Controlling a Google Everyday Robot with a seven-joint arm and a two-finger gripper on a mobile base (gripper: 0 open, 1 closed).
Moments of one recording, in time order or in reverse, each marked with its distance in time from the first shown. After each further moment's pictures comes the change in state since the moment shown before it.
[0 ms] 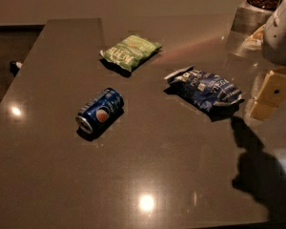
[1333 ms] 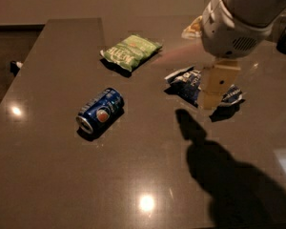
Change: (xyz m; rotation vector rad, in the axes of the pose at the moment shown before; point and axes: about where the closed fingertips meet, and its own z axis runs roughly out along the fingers) arm -0.101 0.001 0.018 -0.007 -0.115 -0.305
